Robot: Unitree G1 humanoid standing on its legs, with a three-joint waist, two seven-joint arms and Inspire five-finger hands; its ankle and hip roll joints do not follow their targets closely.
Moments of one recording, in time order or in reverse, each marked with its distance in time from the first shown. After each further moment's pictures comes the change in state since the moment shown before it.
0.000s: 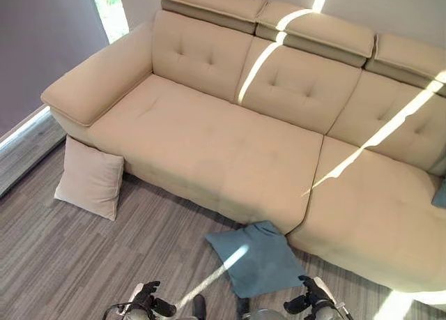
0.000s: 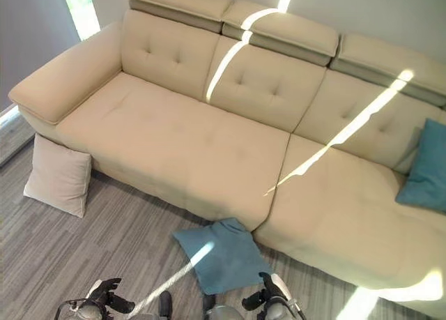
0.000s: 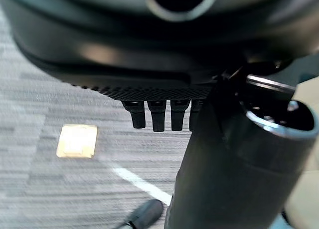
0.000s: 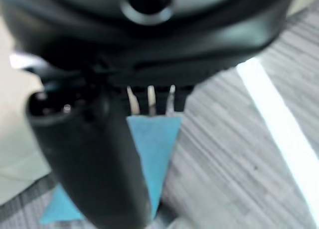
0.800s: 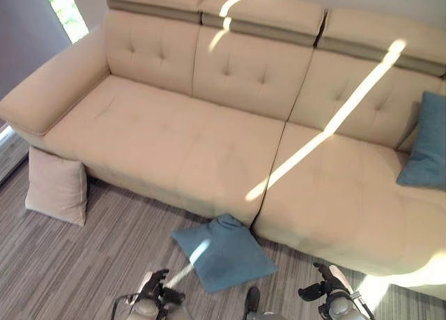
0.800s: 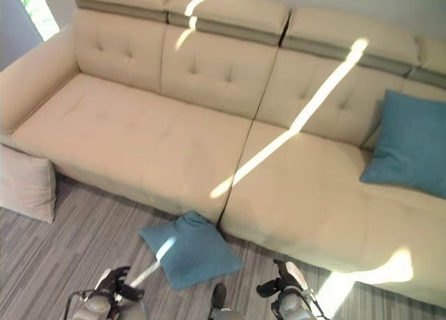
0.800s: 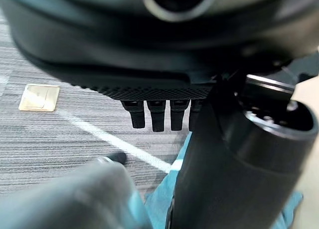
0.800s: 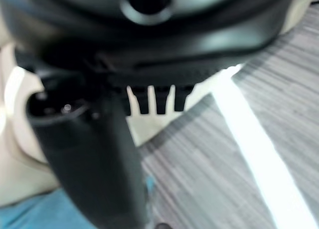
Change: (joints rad) left arm -0.087 -0.040 -0.045 -0.065 -0.056 -0.006 0.010; right arm -0.049 -0.115 -0.025 -0.041 0.023 0.000 -0.013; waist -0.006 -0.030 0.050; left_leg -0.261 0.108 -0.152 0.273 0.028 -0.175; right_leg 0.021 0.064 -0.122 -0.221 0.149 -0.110
